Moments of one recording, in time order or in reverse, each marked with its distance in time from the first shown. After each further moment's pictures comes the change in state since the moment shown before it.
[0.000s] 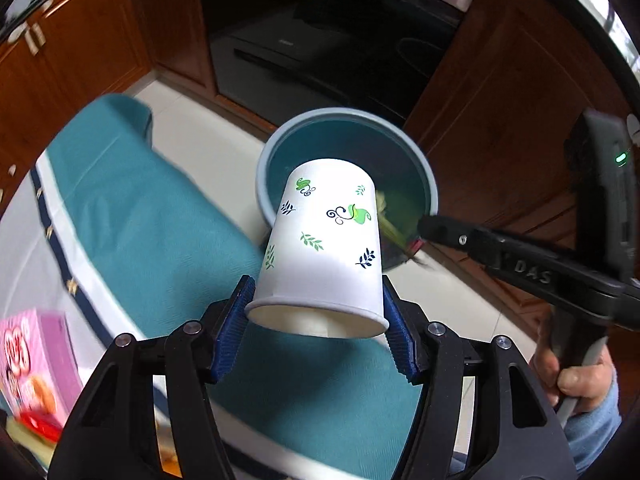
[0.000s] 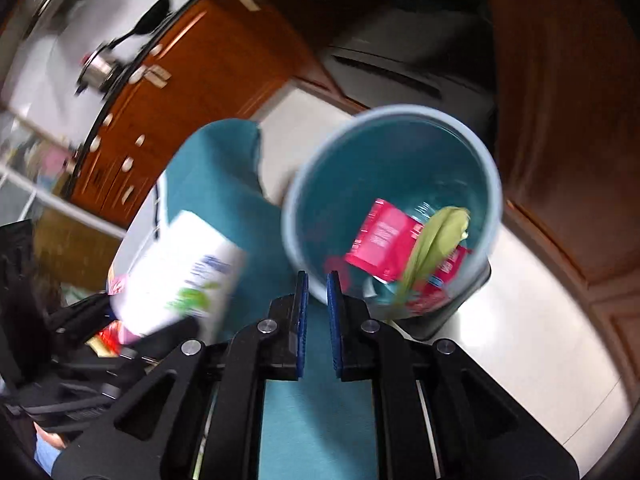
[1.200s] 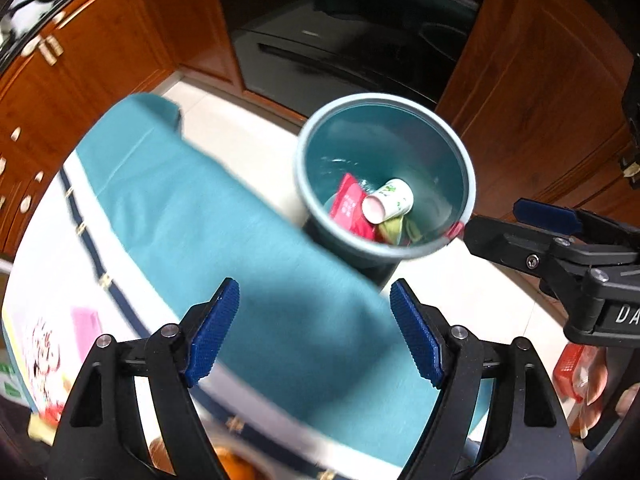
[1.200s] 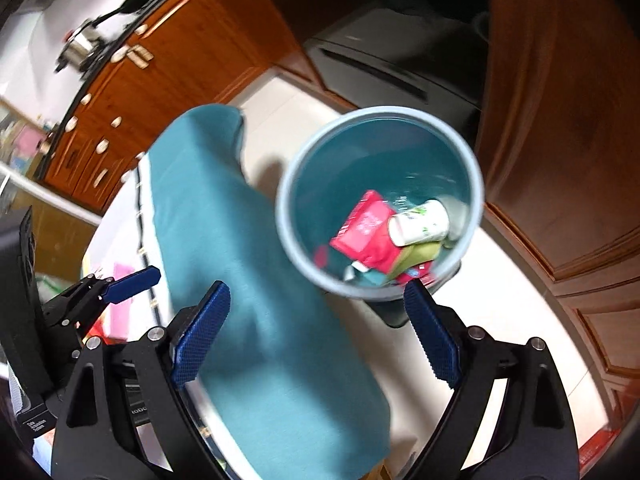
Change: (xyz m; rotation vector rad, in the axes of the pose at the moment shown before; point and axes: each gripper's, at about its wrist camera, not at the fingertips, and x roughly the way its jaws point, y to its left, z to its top) left arm -0.014 0.021 -0.027 0.000 0.022 0.129; right arm -0.017 0.061 -0.011 -0.082 0.039 -0.129
